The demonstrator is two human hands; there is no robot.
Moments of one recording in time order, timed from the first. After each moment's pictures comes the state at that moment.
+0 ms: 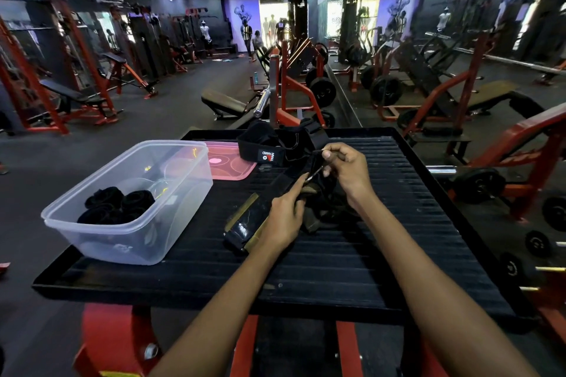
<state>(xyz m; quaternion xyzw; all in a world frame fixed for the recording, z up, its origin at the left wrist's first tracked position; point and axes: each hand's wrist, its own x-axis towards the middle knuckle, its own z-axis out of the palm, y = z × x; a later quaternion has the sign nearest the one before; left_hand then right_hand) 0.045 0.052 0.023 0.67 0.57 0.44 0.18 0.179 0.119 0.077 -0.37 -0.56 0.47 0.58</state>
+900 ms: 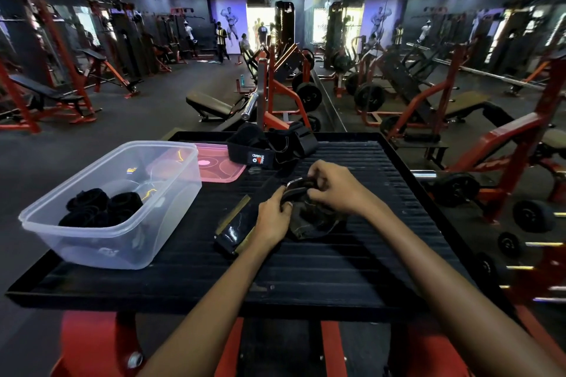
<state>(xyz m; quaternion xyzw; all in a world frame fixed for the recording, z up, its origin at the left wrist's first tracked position) 0.040 0.062 0.021 0.60 0.62 0.44 0.26 0.193 0.091 0.089 -0.48 -0.82 0.19 0.24</state>
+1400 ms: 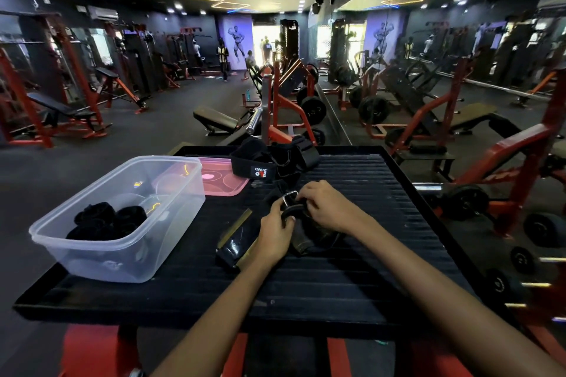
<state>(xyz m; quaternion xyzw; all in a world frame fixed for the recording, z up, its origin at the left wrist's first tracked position) 0.044 0.058 0.020 0.59 0.62 0.47 0.24 0.182 0.109 0.068 -0.40 -0.89 0.06 0.19</state>
